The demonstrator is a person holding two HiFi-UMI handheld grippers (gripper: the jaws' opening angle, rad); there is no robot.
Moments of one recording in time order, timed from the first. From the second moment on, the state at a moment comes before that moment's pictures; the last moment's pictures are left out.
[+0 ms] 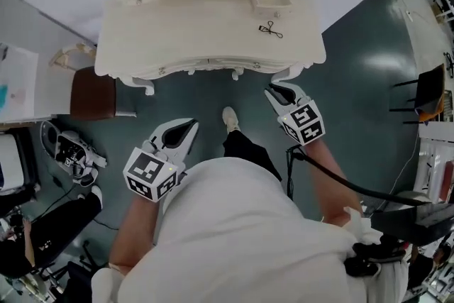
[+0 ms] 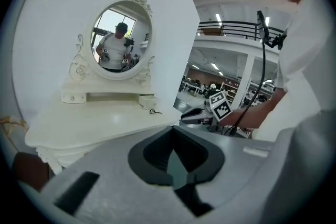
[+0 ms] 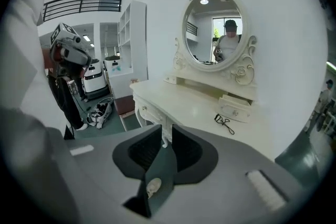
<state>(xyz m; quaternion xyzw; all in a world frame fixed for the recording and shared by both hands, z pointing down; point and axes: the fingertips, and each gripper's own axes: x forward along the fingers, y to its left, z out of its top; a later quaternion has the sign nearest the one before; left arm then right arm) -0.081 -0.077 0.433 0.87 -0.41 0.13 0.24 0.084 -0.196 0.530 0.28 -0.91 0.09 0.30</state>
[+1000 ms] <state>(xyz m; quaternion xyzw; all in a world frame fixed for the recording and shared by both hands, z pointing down) -0.064 -0.247 0.433 0.80 -0.51 0.16 0.27 0.090 -0.464 0.658 0.22 -0.87 -0.04 0.43</state>
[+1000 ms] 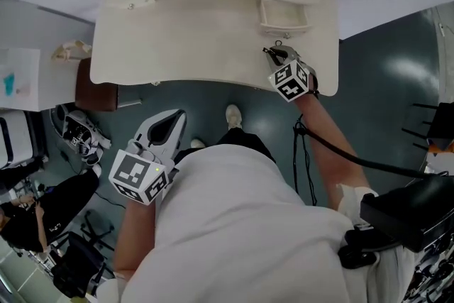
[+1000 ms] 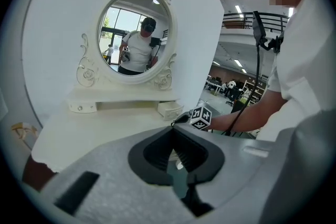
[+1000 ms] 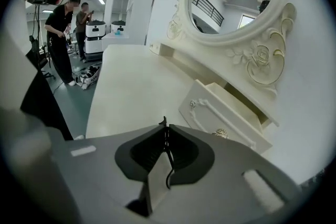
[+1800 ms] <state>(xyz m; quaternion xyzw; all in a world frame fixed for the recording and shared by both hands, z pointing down) -0.057 -0.272 0.425 0.83 -0.48 0.14 0.25 0.097 -0.479 0.534 0.19 -0.90 -0.04 0.40</state>
